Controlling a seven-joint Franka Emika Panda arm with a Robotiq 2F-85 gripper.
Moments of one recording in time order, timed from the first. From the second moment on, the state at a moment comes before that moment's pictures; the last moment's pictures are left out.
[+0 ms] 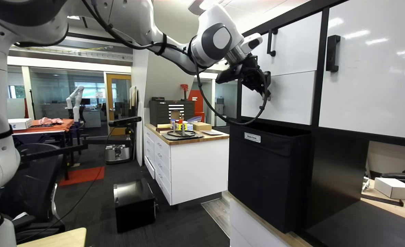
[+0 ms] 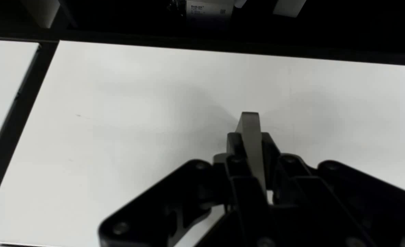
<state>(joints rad) -0.01 0.11 0.06 -1.70 -0.21 2.62 0.16</state>
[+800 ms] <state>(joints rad) -0.01 -0.15 0.06 -2.01 -0.27 2.67 0.23</state>
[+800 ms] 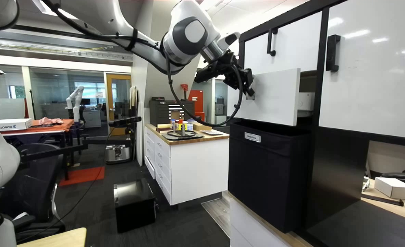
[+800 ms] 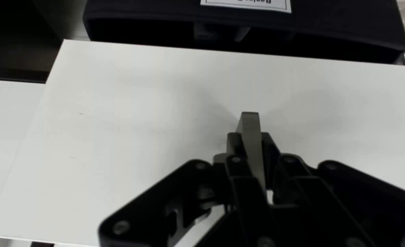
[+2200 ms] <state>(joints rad) -0.09 -0.53 0.15 -2.40 -0.25 2.71 0.32</state>
